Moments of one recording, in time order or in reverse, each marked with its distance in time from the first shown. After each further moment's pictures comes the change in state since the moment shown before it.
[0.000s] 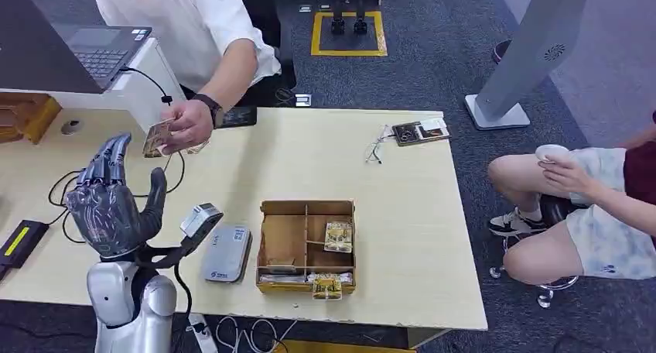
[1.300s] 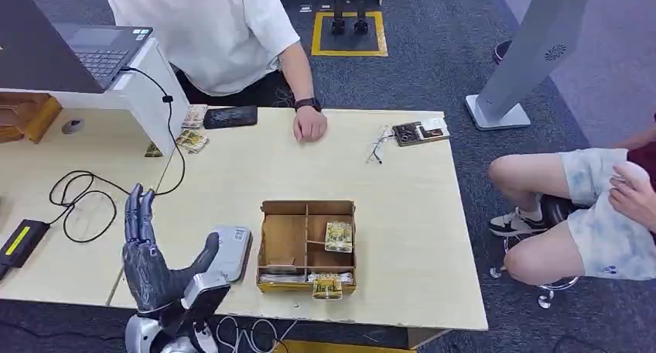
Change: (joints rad) left arm 0.274 0.111 -0.313 -0.004 0.493 0.000 -0.074; right arm 0.008 0.000 -0.038 0.000 -0.038 -0.017 -0.020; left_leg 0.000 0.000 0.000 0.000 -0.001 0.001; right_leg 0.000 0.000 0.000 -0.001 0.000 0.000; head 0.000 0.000
